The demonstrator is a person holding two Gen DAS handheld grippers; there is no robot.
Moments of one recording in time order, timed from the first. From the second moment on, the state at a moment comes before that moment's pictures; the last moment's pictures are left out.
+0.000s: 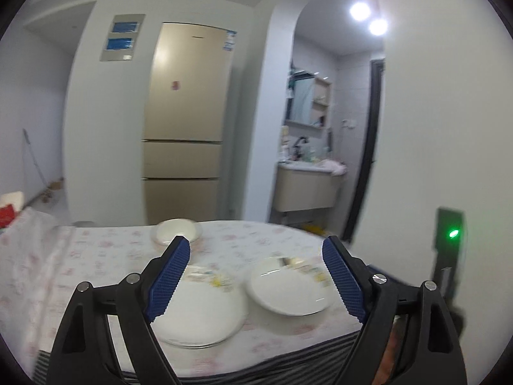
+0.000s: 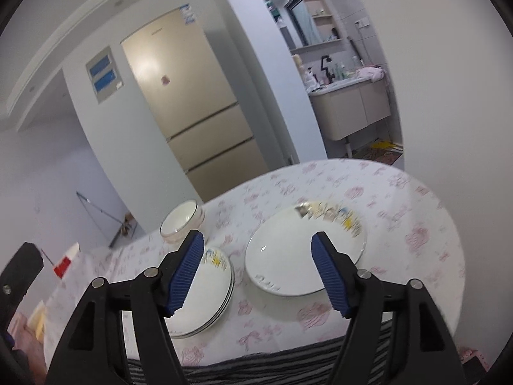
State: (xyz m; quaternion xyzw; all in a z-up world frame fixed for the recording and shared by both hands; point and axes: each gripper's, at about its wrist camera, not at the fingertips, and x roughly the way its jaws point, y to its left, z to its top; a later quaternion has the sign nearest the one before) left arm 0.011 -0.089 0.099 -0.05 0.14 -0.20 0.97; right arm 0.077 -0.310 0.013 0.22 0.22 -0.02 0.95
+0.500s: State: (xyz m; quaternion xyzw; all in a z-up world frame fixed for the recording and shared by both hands) left arm 0.079 -0.174 0.069 -0.07 0.19 -0.15 0.97; right arm 0.065 -0.394 0.010 0.28 0.18 -0.09 0.94
